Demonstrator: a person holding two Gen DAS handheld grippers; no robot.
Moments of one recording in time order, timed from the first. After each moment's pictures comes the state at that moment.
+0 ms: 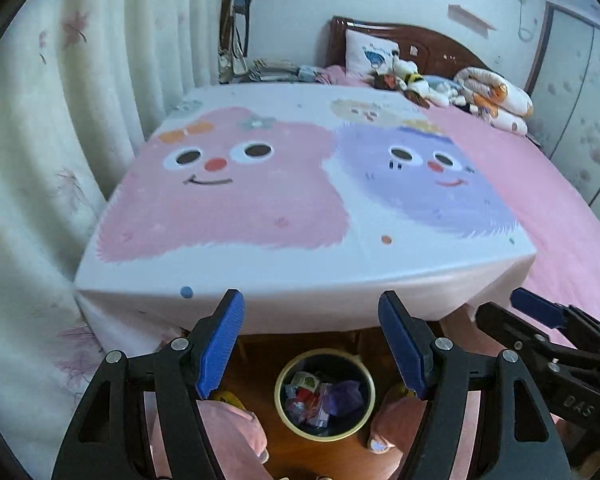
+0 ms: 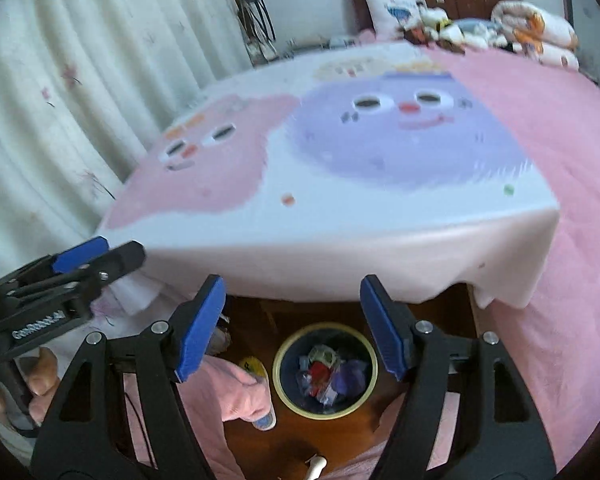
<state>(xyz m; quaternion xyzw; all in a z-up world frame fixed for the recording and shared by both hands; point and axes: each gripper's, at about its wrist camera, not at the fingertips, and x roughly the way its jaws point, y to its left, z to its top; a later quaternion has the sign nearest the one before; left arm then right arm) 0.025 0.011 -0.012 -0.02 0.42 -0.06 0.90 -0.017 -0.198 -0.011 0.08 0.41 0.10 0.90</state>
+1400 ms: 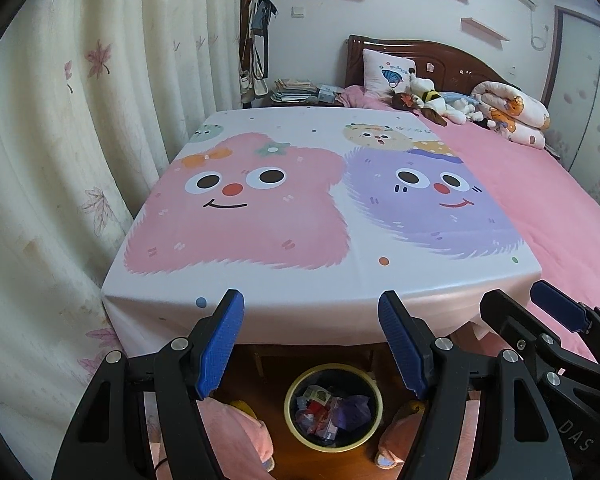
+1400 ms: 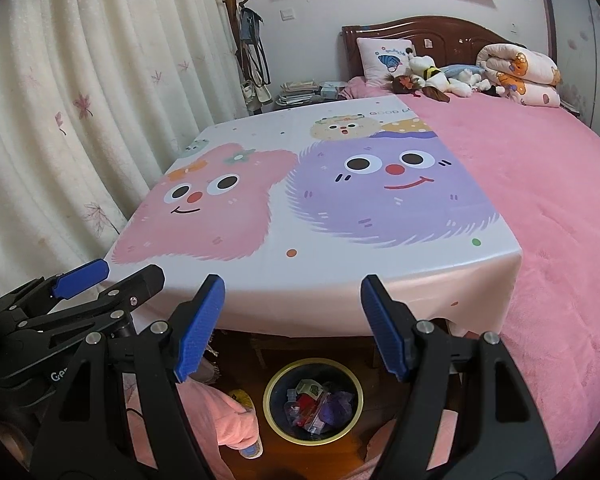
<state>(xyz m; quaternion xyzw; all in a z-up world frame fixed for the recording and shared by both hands) 0.008 -0.007 0.010 -0.01 0.40 -0.02 0.92 -0.041 -0.182 0.030 0.06 0.35 0.07 0.93</state>
